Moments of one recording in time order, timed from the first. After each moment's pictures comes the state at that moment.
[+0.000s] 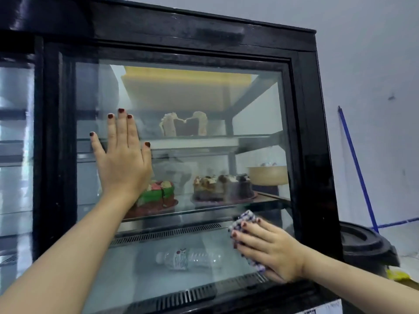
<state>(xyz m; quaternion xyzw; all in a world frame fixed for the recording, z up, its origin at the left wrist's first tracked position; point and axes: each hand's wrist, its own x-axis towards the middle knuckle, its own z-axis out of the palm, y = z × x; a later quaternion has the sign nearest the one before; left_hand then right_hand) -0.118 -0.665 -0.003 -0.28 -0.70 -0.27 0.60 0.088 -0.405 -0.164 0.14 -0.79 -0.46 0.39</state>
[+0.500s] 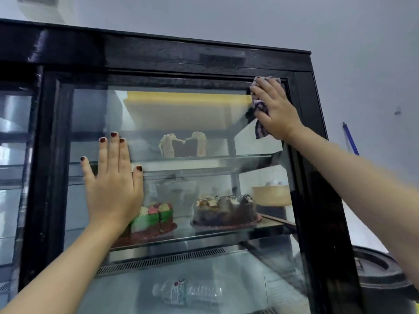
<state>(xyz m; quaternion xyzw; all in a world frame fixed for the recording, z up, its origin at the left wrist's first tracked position) -0.121 -0.666 -0.003 -0.27 -0.69 -0.27 0.61 0.097 -0.388 0.133 -0.07 -0.75 -0.18 0.63</state>
